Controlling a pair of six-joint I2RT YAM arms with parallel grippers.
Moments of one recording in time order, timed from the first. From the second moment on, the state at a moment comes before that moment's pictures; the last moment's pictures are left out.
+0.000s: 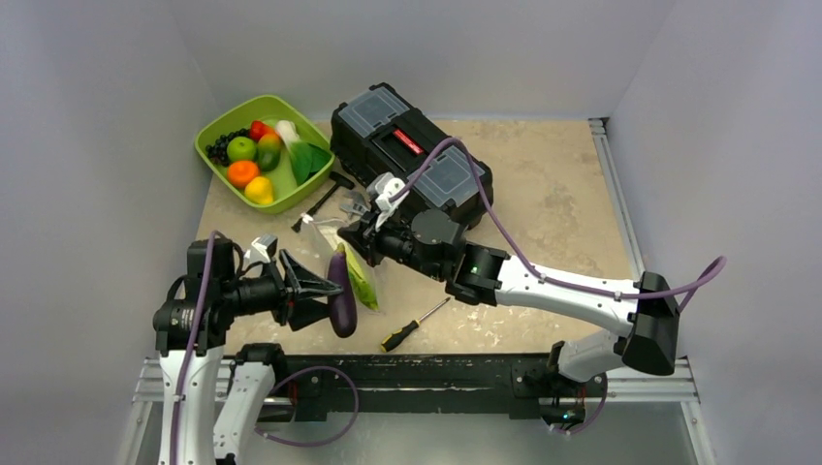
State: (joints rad) left arm 0.02 0.60 0.98 -1.26 0.97 -1.03; right arm 1.17 1.41 1.18 0.19 0.15 0.19
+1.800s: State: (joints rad) left arm 0.02 0.59 1.14 -1.17 0.60 -1.07; right arm 1.21 1.49 1.22 0.17 0.16 0.24
